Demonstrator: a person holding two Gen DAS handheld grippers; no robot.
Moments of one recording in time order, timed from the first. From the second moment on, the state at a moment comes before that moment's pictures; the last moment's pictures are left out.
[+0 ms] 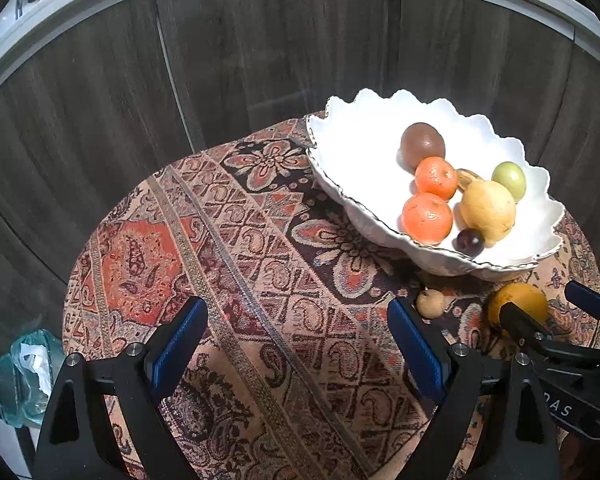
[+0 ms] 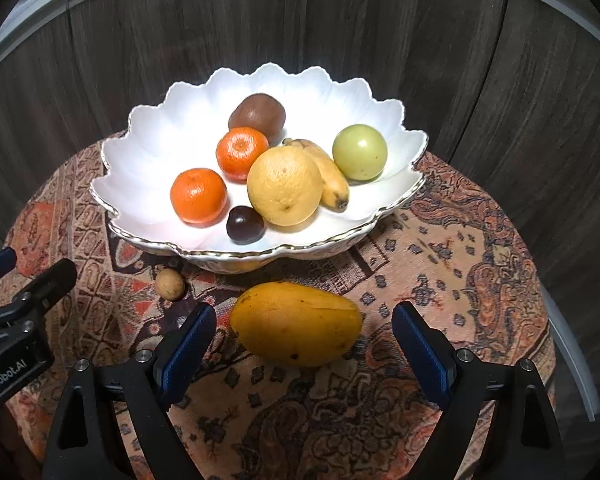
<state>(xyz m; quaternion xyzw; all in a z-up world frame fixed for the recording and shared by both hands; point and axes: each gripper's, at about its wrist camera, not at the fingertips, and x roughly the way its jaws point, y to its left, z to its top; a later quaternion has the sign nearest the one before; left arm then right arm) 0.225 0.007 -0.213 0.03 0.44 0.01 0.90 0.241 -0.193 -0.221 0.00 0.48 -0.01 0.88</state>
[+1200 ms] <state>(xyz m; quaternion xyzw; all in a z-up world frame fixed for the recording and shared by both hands) 0.229 -0.039 -0.225 0.06 0.44 -0.04 0.89 0.227 -0.238 -0.221 0.02 0.49 -0.04 0.87</state>
